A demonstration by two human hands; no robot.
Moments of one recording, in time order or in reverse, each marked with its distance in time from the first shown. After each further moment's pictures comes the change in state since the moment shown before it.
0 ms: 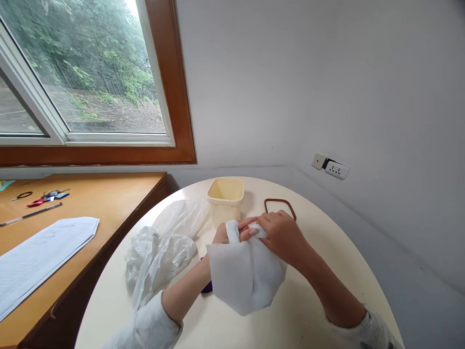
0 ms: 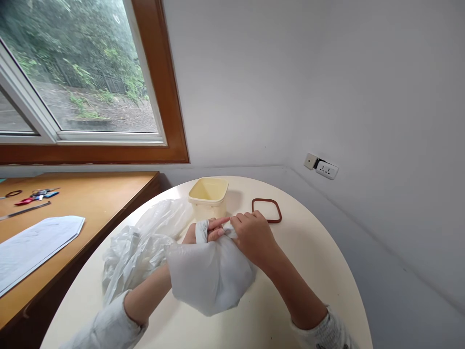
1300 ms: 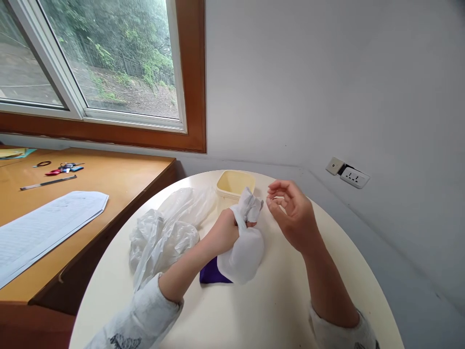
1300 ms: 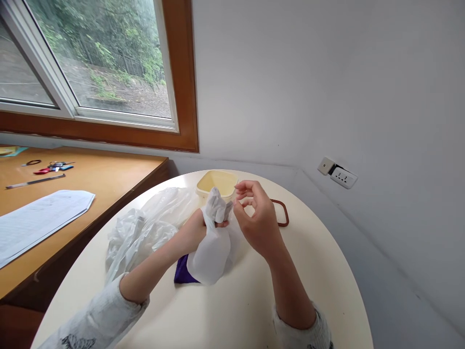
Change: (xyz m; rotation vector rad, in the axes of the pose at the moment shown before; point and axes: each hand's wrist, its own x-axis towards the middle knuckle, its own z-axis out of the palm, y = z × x) left_hand 0.006 0.008 -0.020 0.252 0.108 0.141; right_hand 0.030 -0.014 -0.035 1.052 0.409 0.265
